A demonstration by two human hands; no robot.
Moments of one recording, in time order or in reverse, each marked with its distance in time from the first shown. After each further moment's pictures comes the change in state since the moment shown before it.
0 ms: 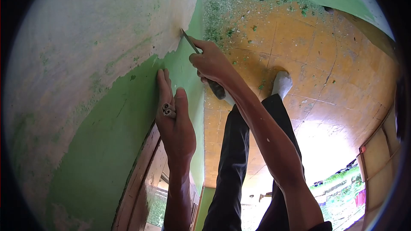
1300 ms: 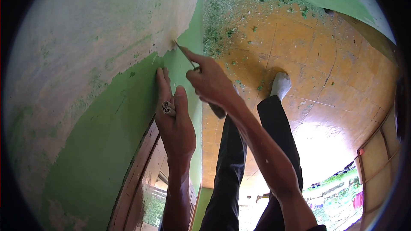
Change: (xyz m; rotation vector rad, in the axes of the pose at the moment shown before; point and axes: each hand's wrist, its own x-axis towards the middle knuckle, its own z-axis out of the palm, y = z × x) left_hand 0.000 -0.002 -0.002 -0.010 -0.018 -0.006; right_hand -0.027 0.005 0.014 -0.114 0.025 -0.133
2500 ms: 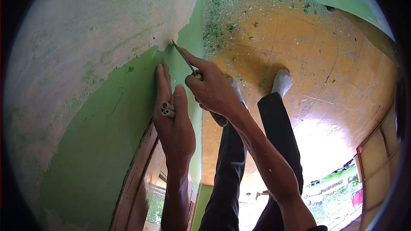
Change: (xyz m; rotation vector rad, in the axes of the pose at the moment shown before) left_hand -0.002 0.001 -0.004 -0.009 -0.034 0.029; right_hand -0.022 -0.012 0.006 0.054 -0.010 0.003
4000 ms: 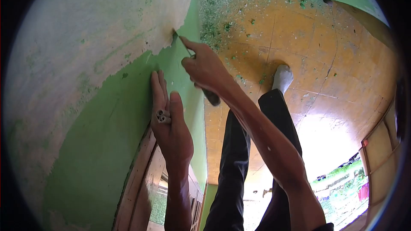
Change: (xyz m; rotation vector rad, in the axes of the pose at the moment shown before) left_hand -0.002 -0.004 -0.001 0.011 0.044 -0.107; right_hand 0.030 0.006 -0.007 -0.038 0.043 0.096
